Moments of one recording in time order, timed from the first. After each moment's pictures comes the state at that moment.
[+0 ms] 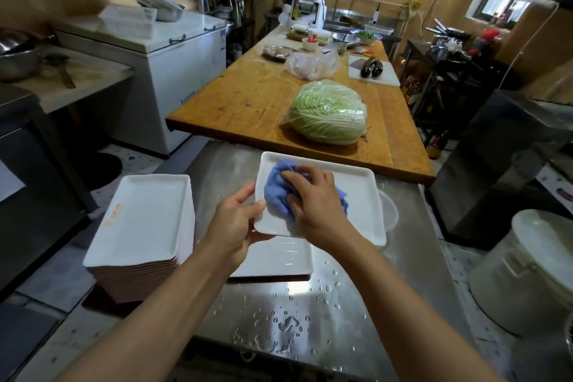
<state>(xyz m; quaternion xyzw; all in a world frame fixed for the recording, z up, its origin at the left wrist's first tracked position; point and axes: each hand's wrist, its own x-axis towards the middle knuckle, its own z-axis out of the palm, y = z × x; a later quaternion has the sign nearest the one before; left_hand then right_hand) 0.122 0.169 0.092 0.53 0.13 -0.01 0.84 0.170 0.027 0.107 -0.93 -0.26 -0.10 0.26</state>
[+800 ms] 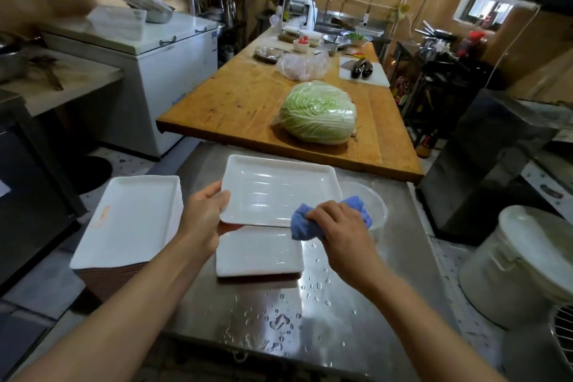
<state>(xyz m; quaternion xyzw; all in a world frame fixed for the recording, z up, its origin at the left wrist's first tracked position) 0.132 0.186 0.091 0.56 0.22 0.07 0.80 0.139 -0.040 0.086 -0.93 -0.30 -0.15 0.14</state>
